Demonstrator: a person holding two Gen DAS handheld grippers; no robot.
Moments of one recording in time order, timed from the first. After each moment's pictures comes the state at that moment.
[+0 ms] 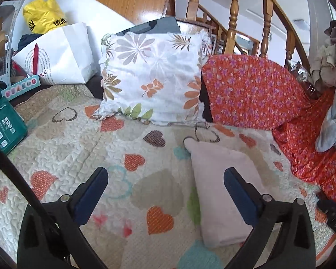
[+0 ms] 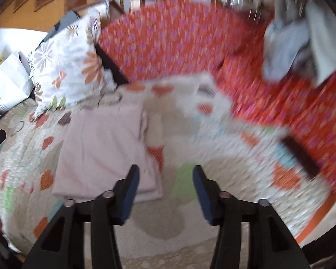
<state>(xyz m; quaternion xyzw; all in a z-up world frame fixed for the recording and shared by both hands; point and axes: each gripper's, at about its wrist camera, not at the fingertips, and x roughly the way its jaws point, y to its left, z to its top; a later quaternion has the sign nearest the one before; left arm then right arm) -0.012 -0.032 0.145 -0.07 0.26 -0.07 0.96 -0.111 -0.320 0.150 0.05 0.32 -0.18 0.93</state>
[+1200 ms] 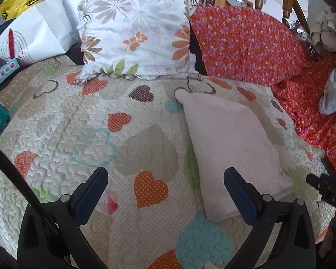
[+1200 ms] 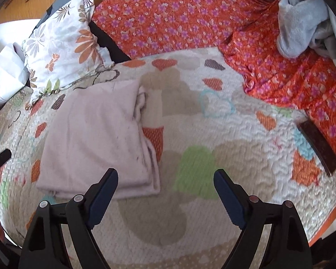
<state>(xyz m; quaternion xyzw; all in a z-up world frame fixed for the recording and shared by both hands) 0.011 -0.068 0.095 -0.02 0.37 -0.11 0.92 -0.065 -0.353 0.098 0.09 0.41 -0.13 0.90</state>
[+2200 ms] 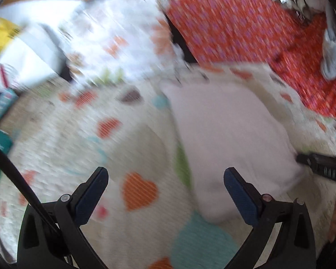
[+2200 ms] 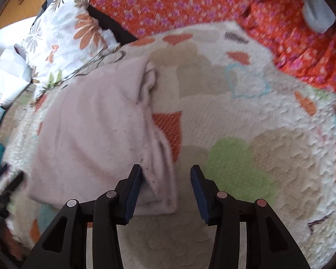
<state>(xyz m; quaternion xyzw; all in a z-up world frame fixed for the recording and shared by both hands) 0.000 -0.112 0.085 0.08 0.32 -0.07 0.94 -0.023 -0.364 0.043 0.14 0.43 -0.09 0.89</state>
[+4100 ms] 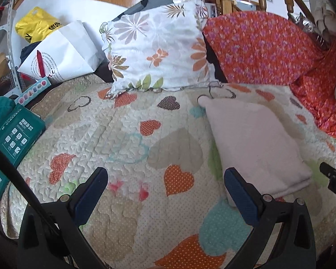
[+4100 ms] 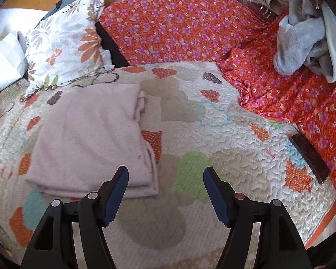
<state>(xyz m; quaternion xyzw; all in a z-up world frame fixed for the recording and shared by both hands) -0.040 -0.069 0.095 0.04 0.32 -0.01 0.95 -0.070 -0.330 0.084 0.04 0.37 -0.17 0.91</state>
